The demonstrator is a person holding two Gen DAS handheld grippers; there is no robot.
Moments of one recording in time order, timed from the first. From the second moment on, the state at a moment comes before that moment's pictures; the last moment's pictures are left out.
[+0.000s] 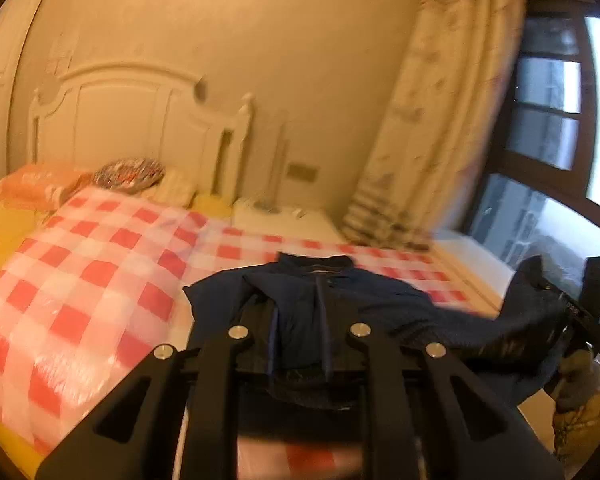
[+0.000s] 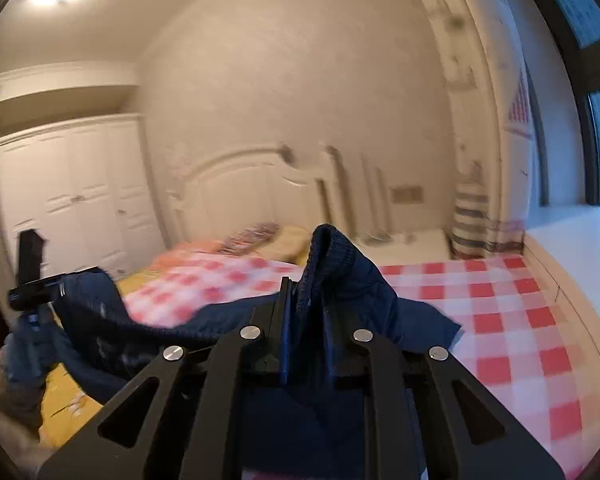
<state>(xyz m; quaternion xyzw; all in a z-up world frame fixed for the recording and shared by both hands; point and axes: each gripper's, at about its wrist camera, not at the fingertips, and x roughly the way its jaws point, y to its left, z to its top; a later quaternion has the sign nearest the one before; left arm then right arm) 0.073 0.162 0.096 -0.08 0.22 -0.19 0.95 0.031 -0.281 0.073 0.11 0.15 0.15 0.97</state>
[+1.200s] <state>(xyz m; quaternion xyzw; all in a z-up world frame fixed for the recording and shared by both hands) 0.301 0.137 -0.028 -0.02 0.38 -0.12 0.91 0.204 -0.321 -0.037 0.12 0.33 0.12 0.93</state>
